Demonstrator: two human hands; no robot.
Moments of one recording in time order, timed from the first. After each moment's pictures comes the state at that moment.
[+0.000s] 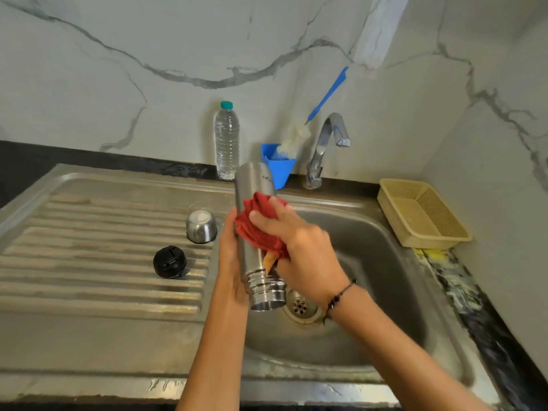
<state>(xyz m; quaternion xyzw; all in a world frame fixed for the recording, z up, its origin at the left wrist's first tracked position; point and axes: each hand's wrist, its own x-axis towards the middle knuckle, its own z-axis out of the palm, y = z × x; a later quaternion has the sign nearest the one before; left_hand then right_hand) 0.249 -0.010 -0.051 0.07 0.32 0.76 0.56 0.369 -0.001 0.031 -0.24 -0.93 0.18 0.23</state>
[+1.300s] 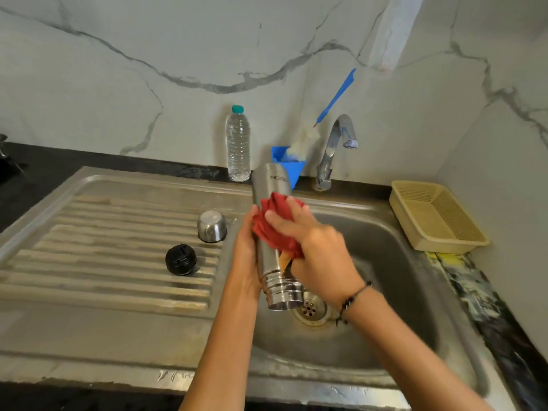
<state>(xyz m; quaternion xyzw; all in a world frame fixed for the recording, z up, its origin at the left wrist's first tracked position) 0.274 -0.016 -0.025 0.08 0.32 0.77 0.54 0.382 0.000 0.043 -0.27 -0.93 0.19 0.17</state>
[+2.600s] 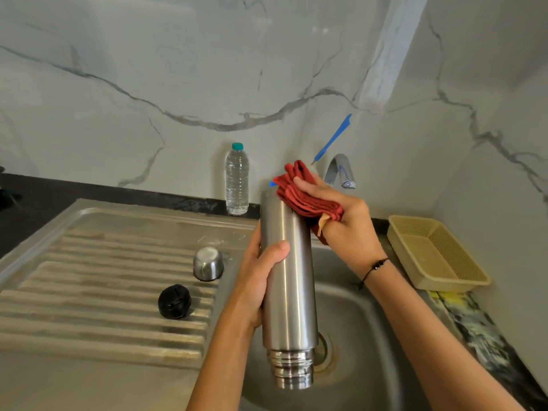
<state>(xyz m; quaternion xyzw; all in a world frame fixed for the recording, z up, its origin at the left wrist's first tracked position) 0.266 -0.022 0.007 0.29 0.43 0.74 0.44 0.360 0.074 0.081 -0.13 -0.81 0.43 0.37</state>
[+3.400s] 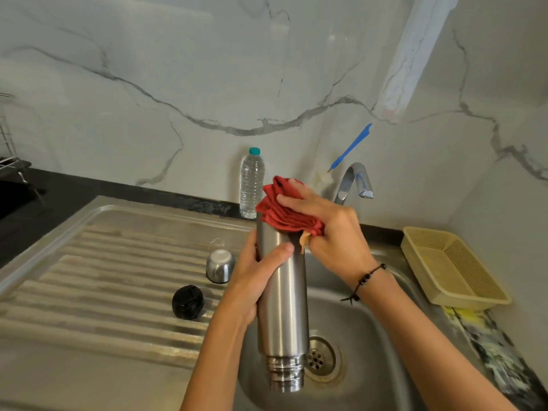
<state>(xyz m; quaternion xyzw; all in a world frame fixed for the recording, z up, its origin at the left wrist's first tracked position) 0.240 -0.029 0.007 0.26 0.50 0.73 0.40 0.333 0.067 0.073 -0.10 -0.89 0.25 0.37</state>
